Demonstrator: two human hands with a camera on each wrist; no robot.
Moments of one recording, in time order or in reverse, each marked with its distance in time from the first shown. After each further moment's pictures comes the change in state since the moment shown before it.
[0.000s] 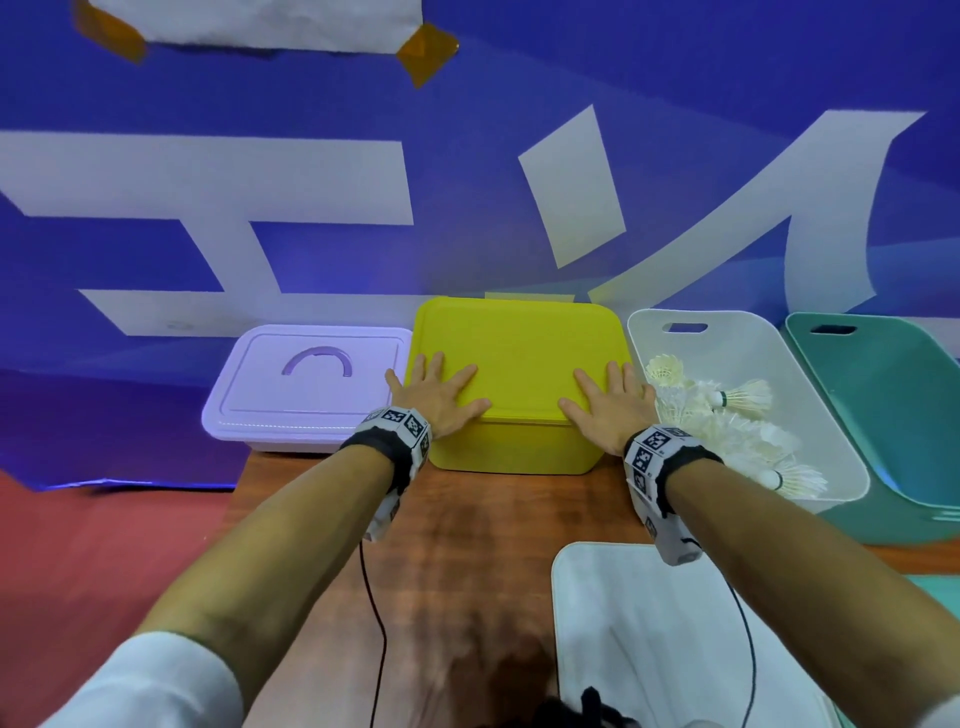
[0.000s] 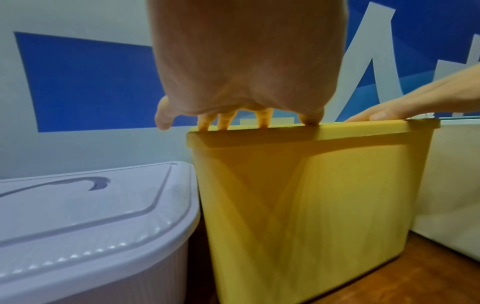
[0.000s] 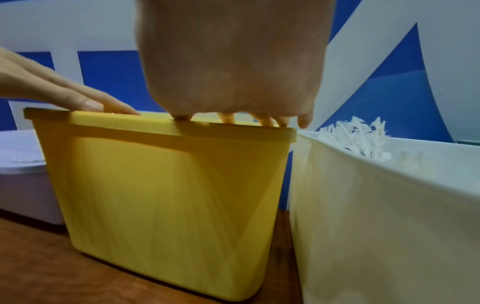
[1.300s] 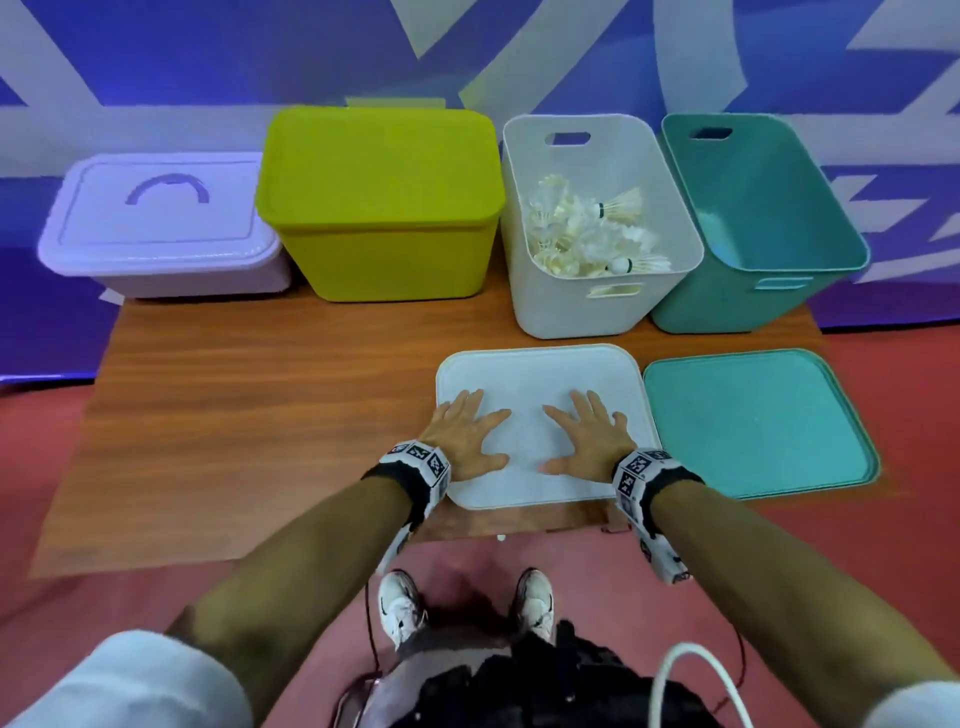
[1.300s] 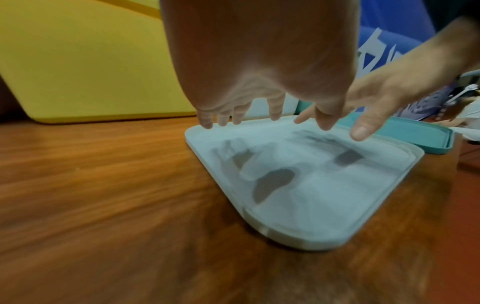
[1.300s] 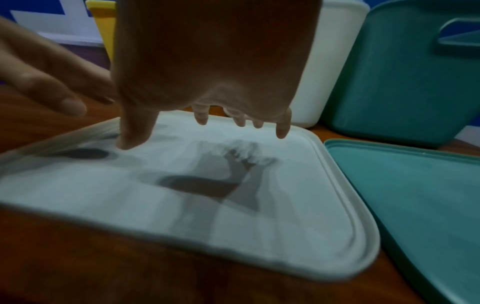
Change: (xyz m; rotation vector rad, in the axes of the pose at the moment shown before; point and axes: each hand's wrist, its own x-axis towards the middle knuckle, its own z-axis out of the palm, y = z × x) left_hand -0.171 0.178 0.216 -0.029 -0.372 0.383; right_hand -0.223 0.137 0.186 0.058 -0.396 -0.077
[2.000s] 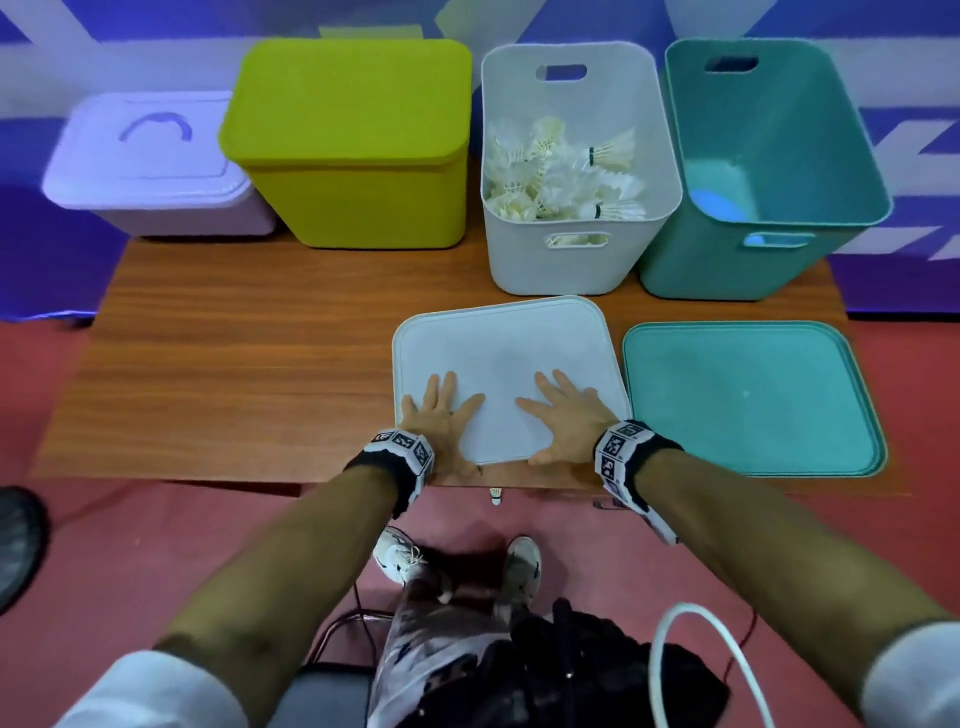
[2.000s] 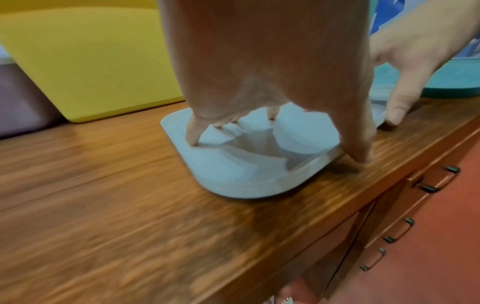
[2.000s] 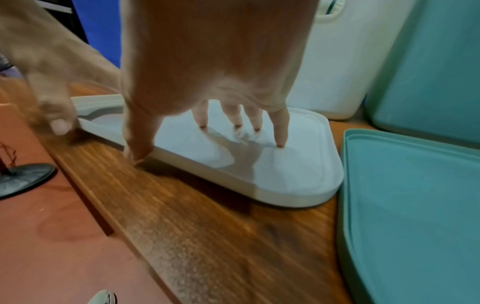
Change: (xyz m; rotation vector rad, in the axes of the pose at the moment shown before) left_hand 0.005 0.066 0.055 0.153 -0.097 -0.272; right_hand -0.003 0.057 0.022 -0.231 -0.072 -0.329
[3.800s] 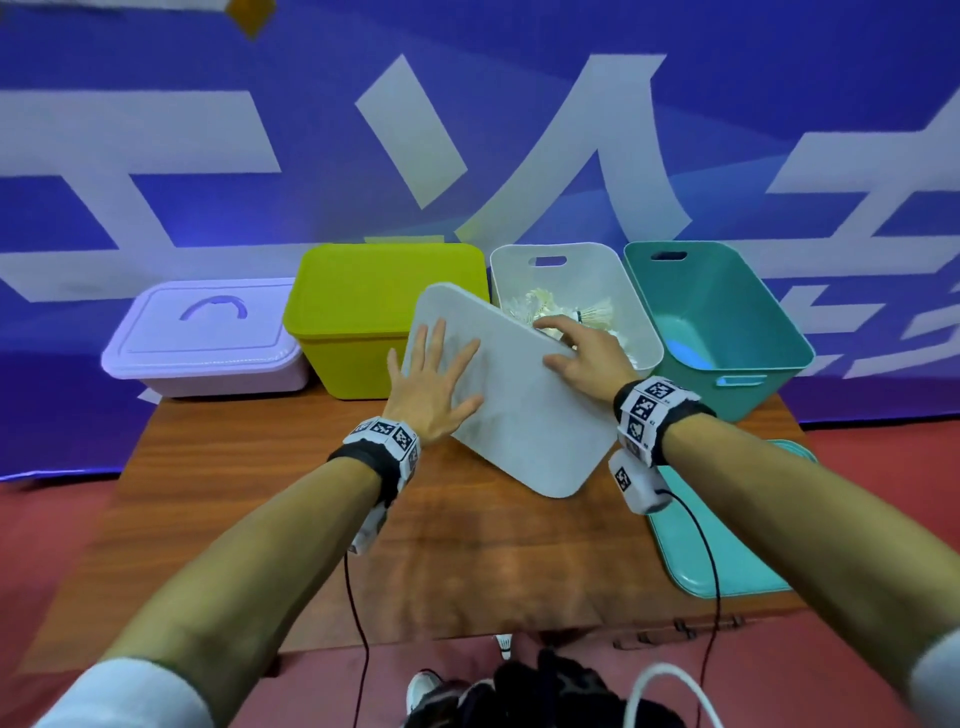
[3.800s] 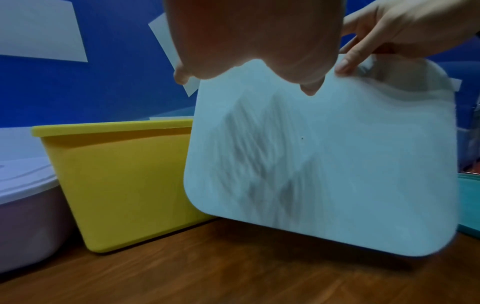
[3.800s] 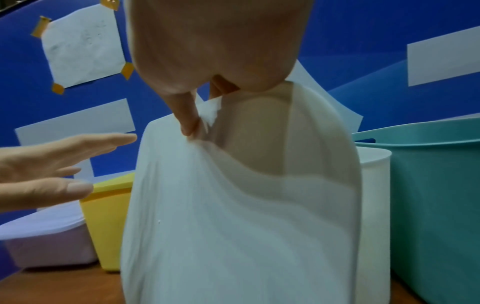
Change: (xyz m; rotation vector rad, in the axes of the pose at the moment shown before) left_hand -0.011 -0.101 -0.194 -0.038 0.740 0.061; right_hand -0.011 0.003 -0.233 0.520 0.866 0.111
